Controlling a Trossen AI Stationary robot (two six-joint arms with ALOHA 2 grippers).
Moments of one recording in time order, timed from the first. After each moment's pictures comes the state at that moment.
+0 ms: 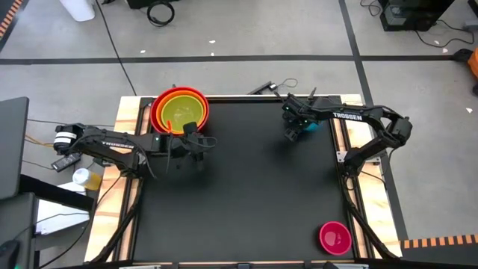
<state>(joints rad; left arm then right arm) 0.05 1.18 0.66 -0.25 -0.39 0.14 -0.61 1.48 0.91 -0.74 0.16 0.05</state>
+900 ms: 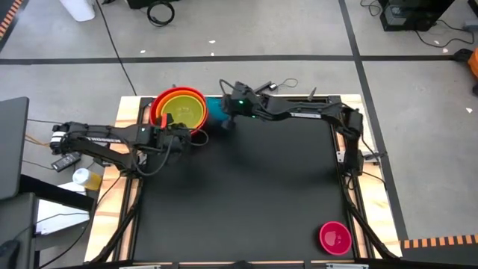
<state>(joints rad) -0.01 1.11 0.97 -1.08 -0.62 -0.25 -0.32 1.97 1.63 -0.18 0.20 -0.29</state>
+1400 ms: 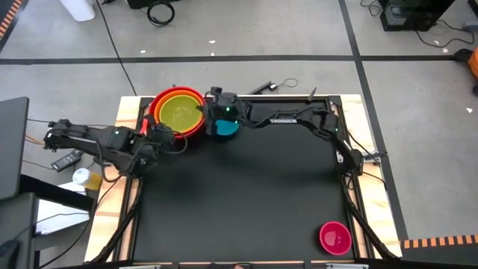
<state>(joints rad) -0.20 0.91 0.97 -1.20 -0.77 -0.47 -0.29 2.23 1.78 0.20 0.10 -0.63</state>
